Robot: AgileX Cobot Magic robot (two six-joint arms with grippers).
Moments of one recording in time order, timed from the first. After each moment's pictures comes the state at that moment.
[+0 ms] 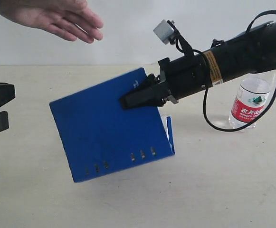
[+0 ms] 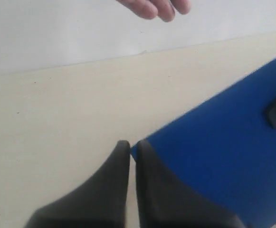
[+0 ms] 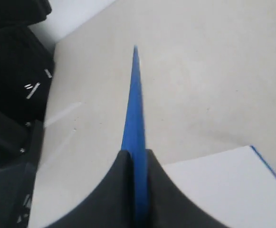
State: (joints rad) left arm -0.37 0.87 -0.43 -1.50 0.06 1.47; right arm 0.31 1.87 -1.19 -1.77 -1.14 1.62
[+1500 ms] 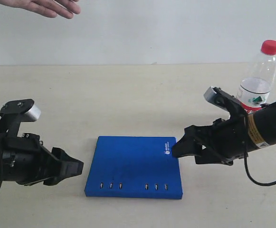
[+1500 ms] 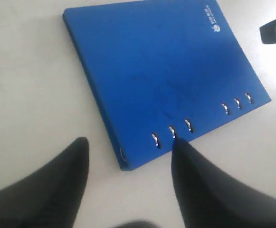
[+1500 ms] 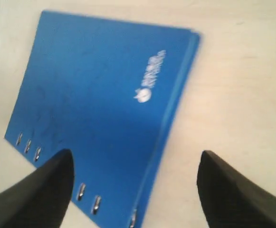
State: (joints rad) left arm -0.37 1.45 -0.46 -1.61 0.37 1.46; right arm 0.17 1.79 -0.73 -1.75 -0.69 1.96
